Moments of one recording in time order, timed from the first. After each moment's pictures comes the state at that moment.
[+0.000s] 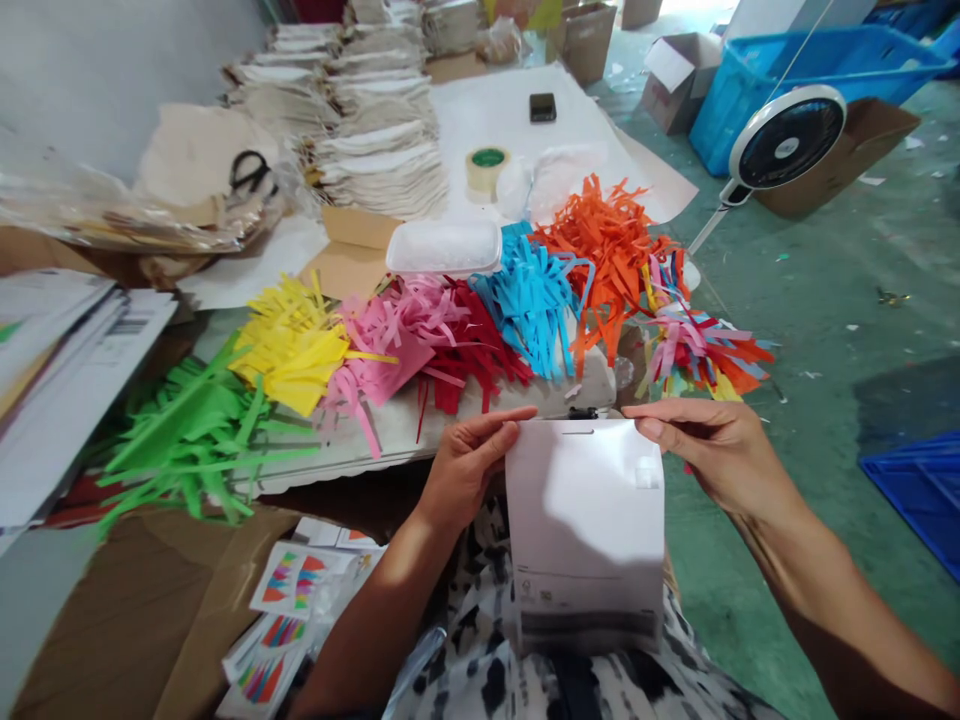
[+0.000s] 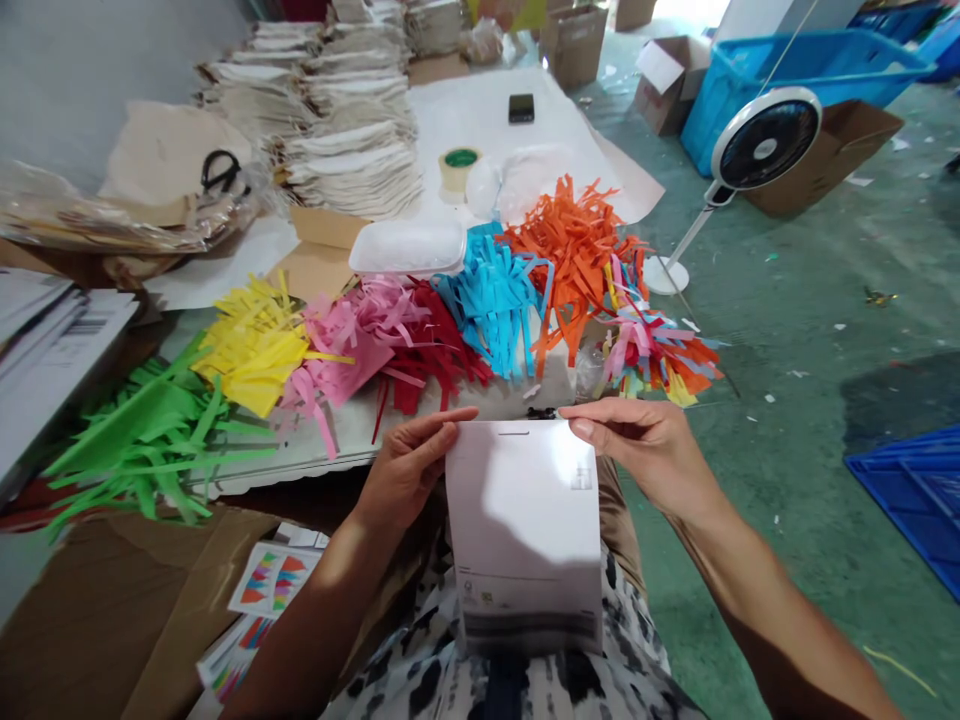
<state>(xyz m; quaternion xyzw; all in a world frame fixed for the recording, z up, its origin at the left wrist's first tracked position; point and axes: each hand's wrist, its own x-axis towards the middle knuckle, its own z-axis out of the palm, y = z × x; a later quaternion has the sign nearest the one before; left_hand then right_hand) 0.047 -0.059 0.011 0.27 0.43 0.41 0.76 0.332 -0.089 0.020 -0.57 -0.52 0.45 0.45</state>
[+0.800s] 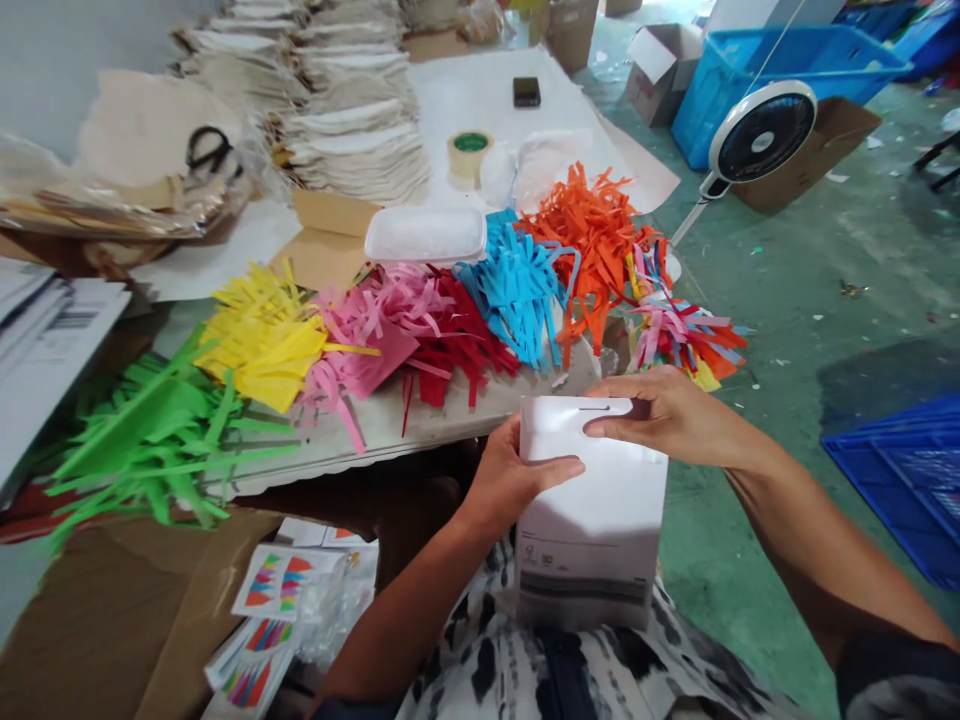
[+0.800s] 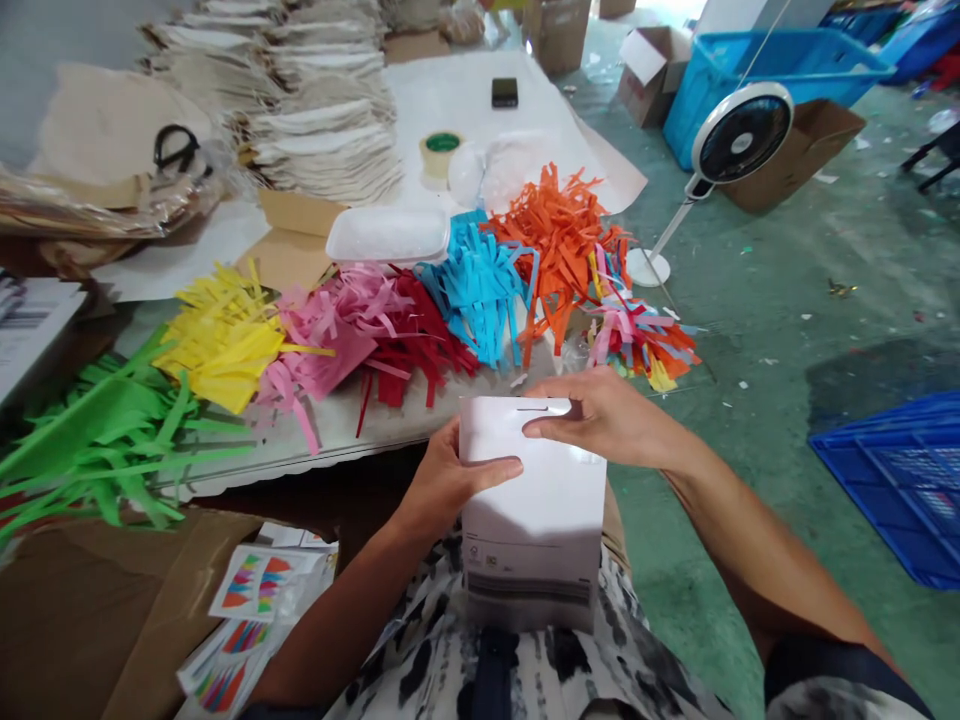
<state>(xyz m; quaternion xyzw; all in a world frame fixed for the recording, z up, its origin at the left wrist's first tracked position) 0.092 -0.082 0.005 0.34 0.42 0.36 0.76 0.332 -0.050 0.051 -0.45 -0.75 0.43 0.22</state>
